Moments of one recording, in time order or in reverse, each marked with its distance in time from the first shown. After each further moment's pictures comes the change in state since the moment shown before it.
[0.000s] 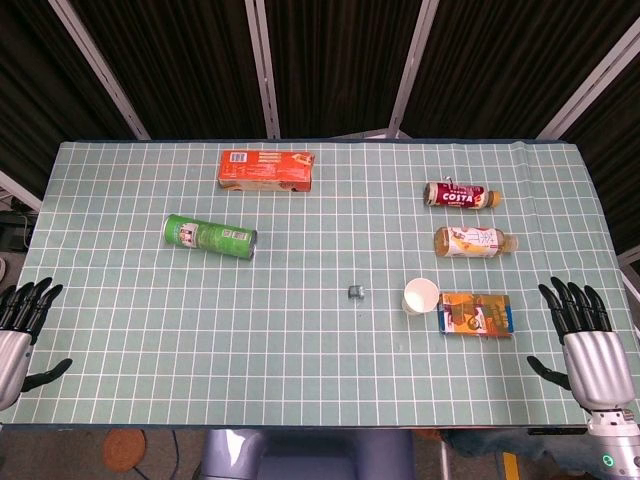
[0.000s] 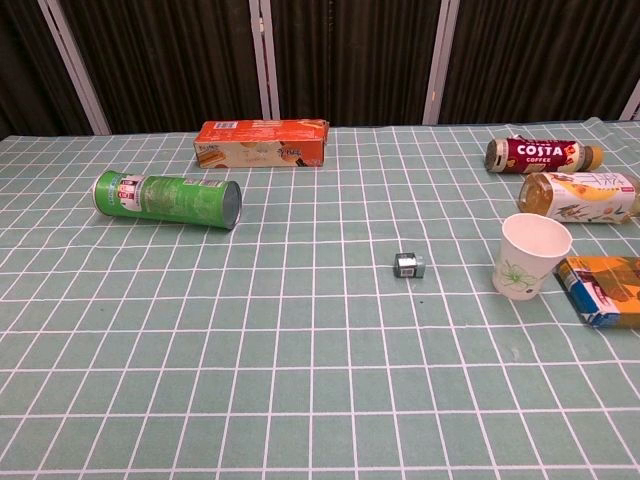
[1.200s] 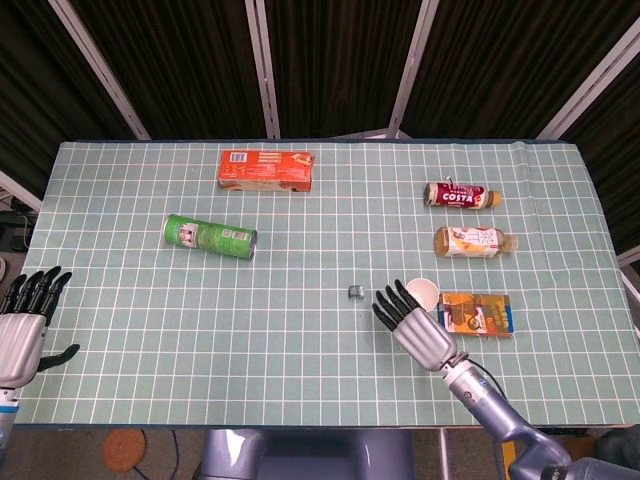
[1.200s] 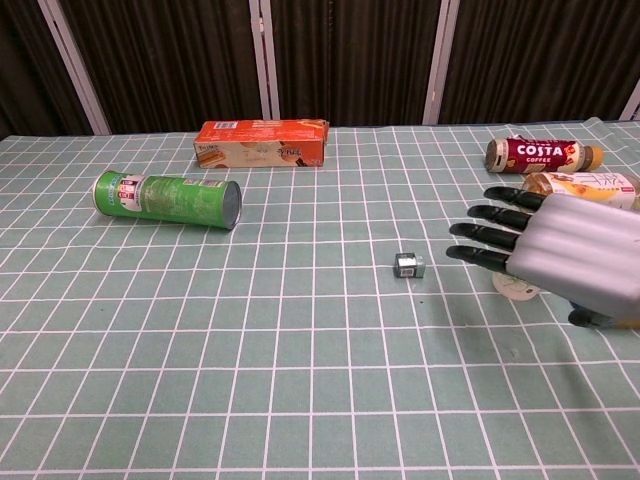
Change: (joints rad) left arm -0.062 -0.079 -0.055 0.056 -0.129 -0.103 0.071; right arm 0.387 -0.357 0.054 0.166 -0.052 -0.604 -0.906
